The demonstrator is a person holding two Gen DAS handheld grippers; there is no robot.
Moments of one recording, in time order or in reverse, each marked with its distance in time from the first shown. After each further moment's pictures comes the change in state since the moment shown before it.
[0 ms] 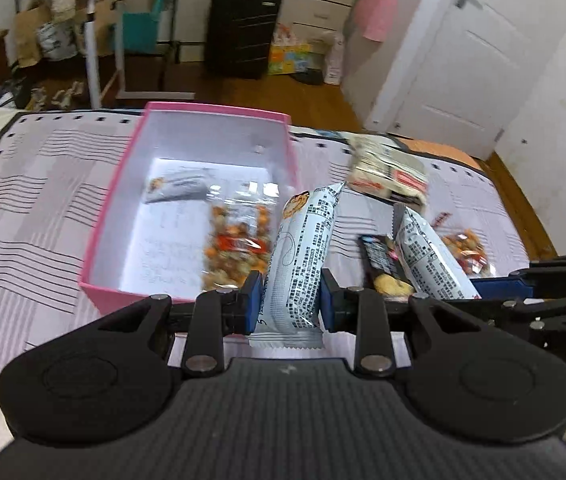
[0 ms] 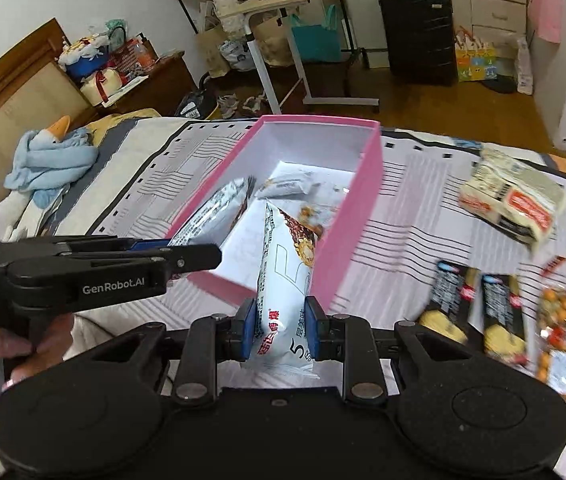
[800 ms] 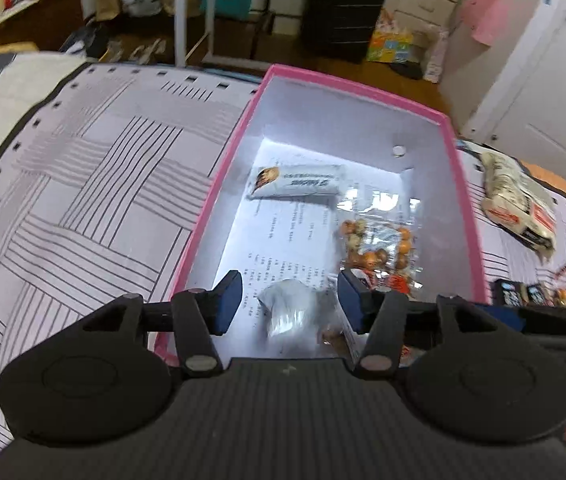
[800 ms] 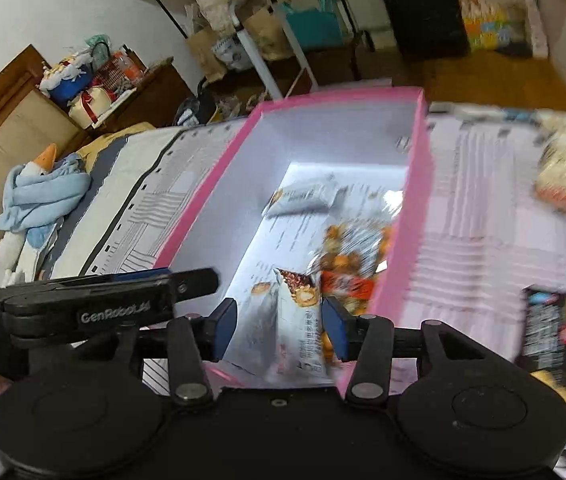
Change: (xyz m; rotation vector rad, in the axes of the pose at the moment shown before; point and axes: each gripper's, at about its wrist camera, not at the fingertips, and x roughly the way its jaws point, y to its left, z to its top) left arm 0.090 0.088 0.027 -0.139 0.057 0.195; right arm 0.100 -0.013 0.031 0.092 -0.023 0.070
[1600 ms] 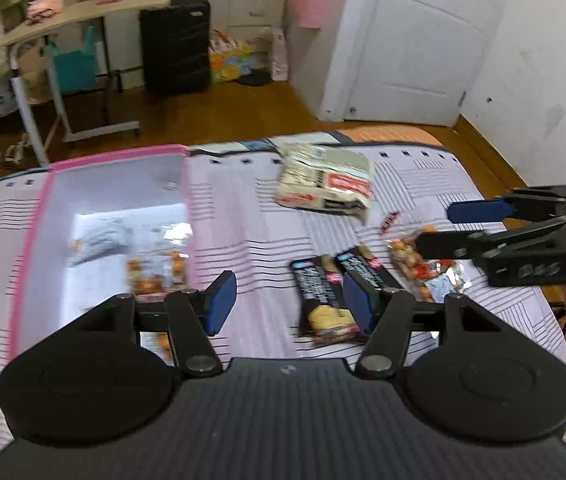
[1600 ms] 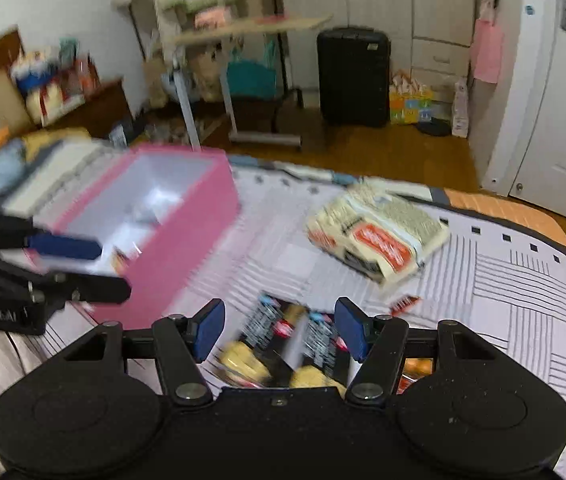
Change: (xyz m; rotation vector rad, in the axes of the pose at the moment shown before) left arm -0.069 -0.188 -0.025 0.357 -0.052 -0.256; right arm -0.140 -0.131 -0.027 -0.187 -0.092 -0.271
